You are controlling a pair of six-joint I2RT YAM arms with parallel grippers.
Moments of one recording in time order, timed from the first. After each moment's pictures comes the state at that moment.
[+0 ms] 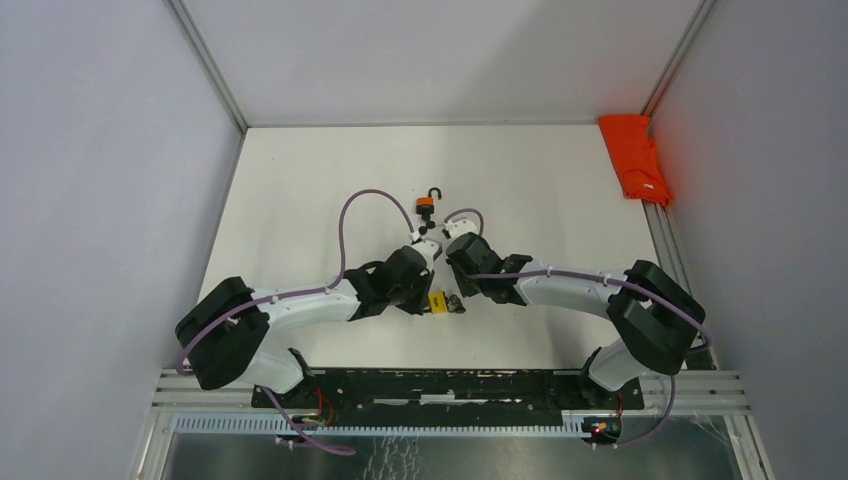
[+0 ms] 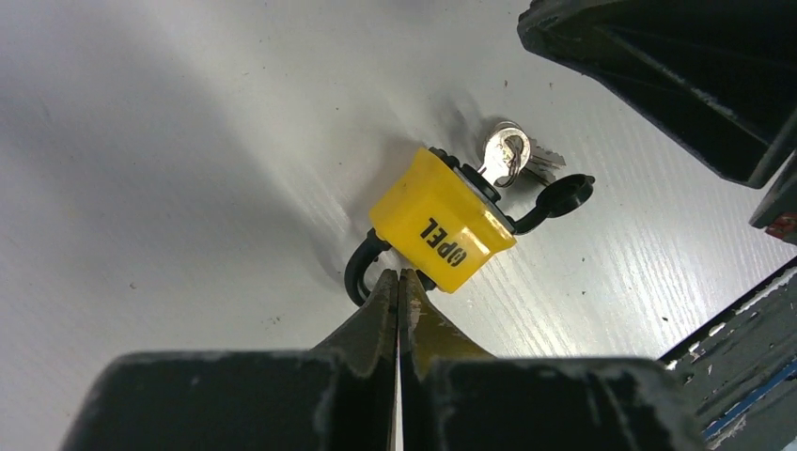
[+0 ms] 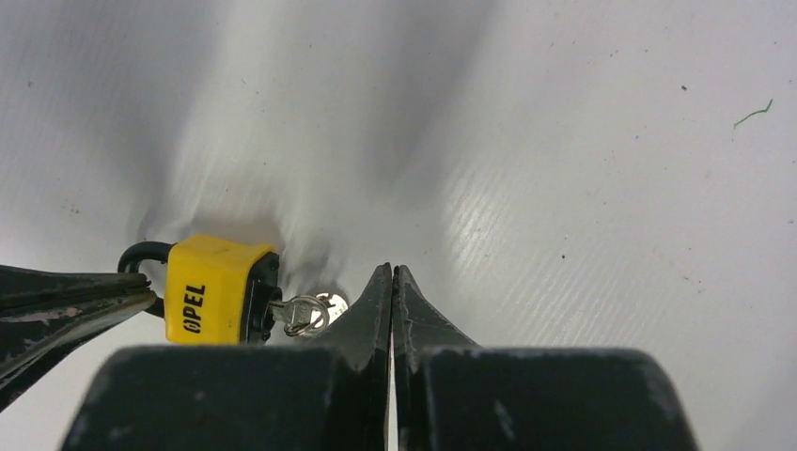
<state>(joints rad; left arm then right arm) -0.92 1.42 0.67 -0.12 -0.05 -0.41 0.91 1.55 0.83 -0.20 0.29 0.37</state>
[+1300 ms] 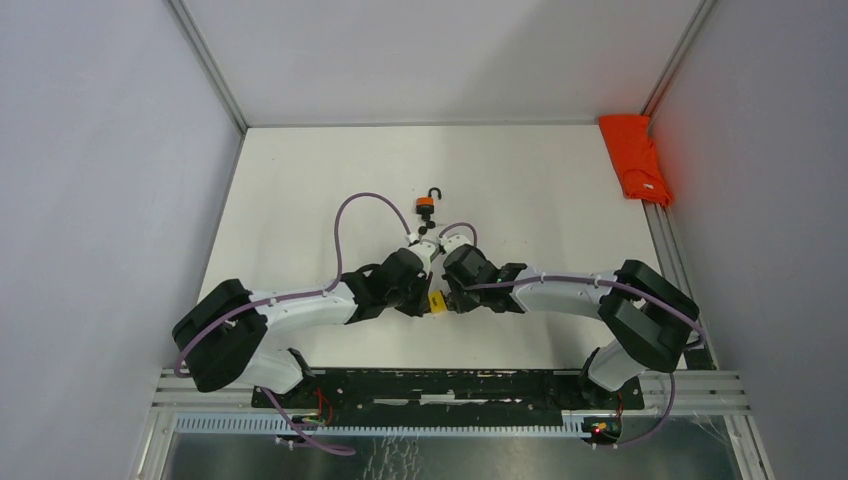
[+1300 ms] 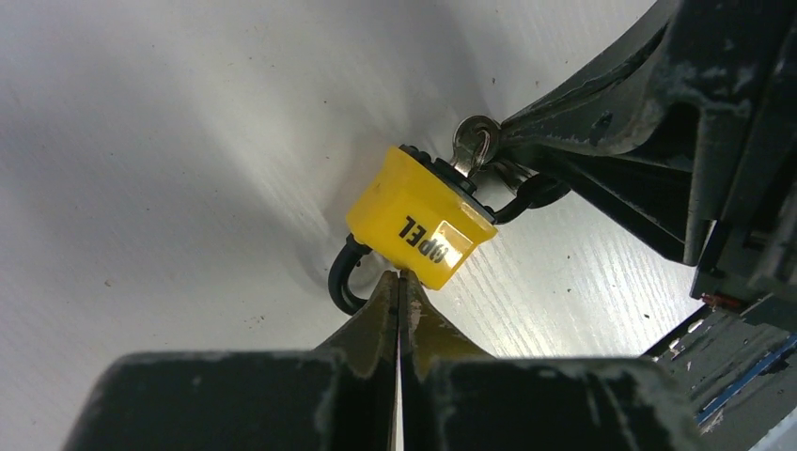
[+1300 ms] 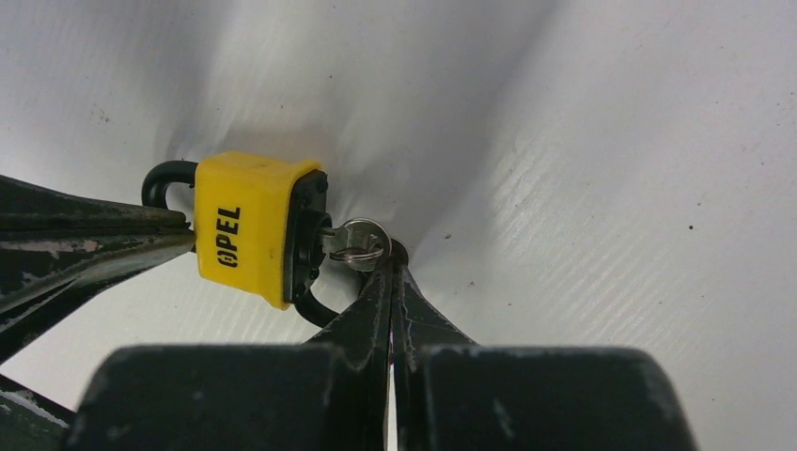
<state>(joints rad) -0.92 1.40 0.63 -0.07 -0.01 -0.43 0.96 1.57 0.78 -0.18 0.16 0.41</state>
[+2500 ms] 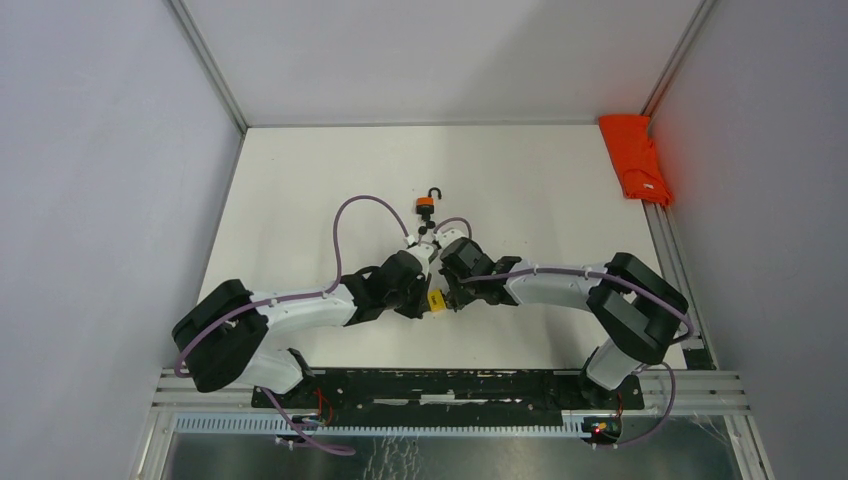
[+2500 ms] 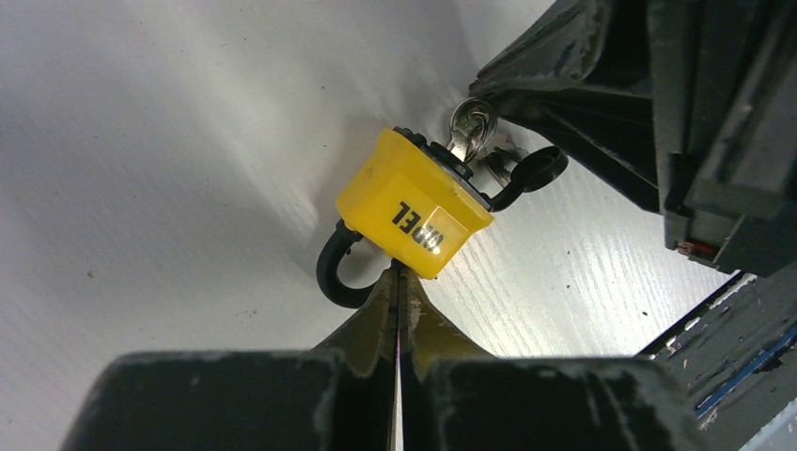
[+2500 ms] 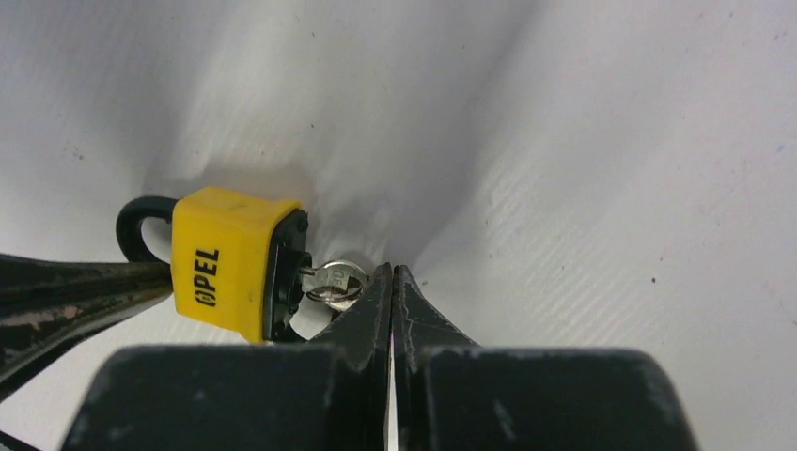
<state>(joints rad) -0.92 1.39 0.61 -0.05 -0.01 -0.47 0.92 1.62 0.83 -0.19 0.18 0.33</state>
